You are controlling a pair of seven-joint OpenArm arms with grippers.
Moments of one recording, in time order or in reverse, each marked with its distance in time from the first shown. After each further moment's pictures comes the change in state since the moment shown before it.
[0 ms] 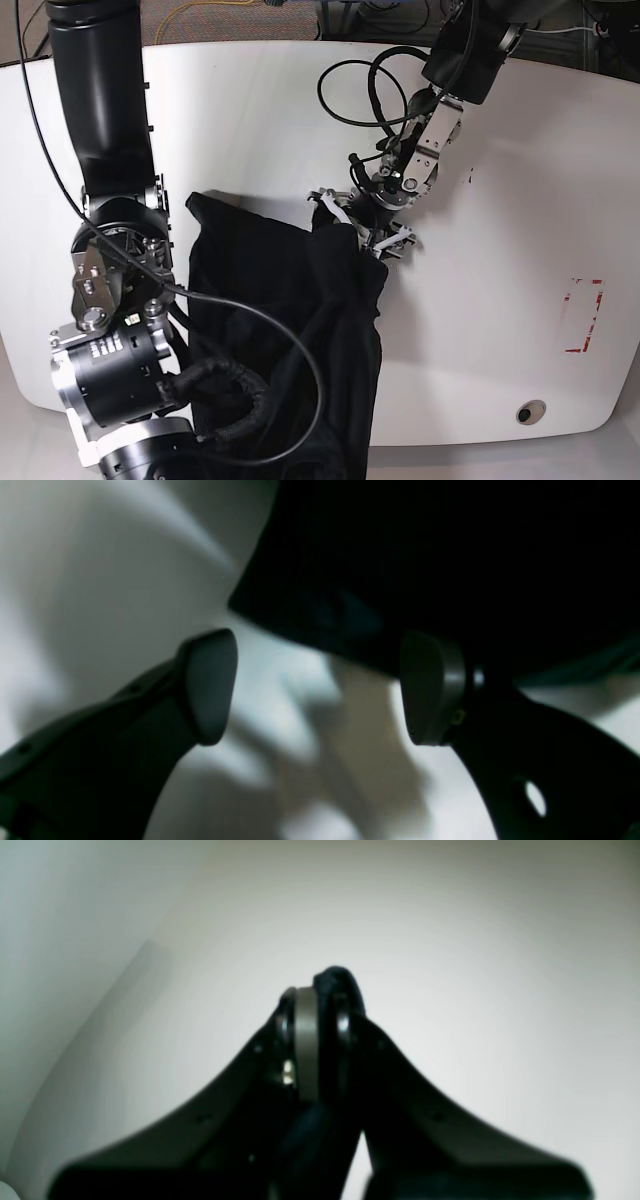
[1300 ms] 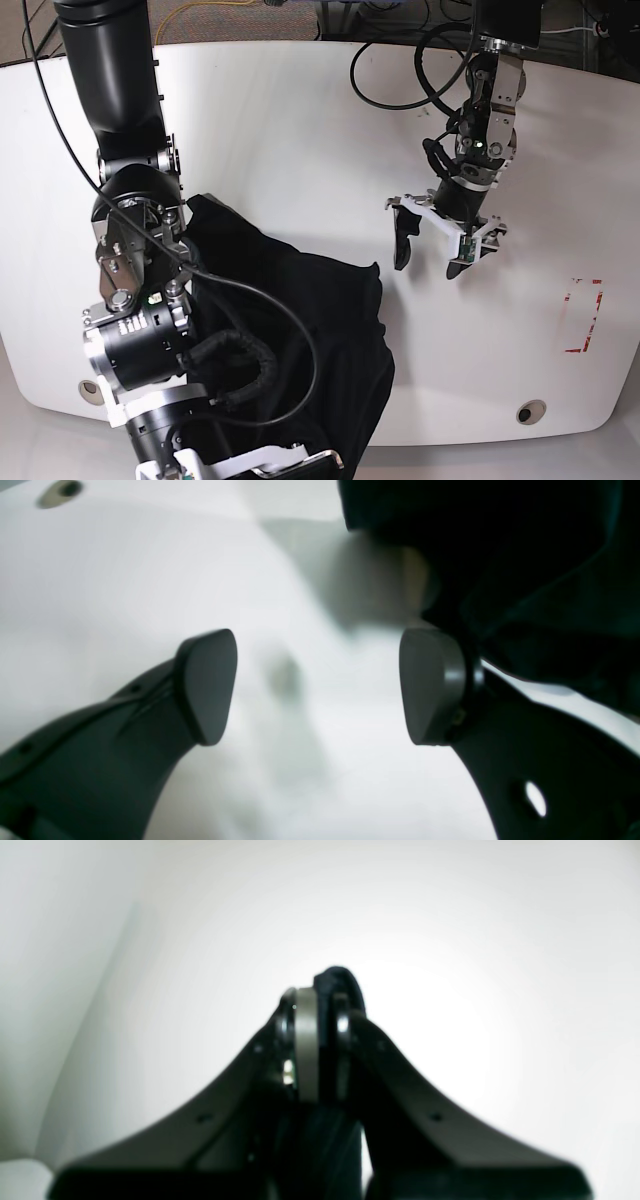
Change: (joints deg) left arm 14.4 -6.4 -17.2 28.6 -0.2 -0.1 3.8; right arm -9.6 -0.3 0.7 0.1 -0.2 -2.5 1.5
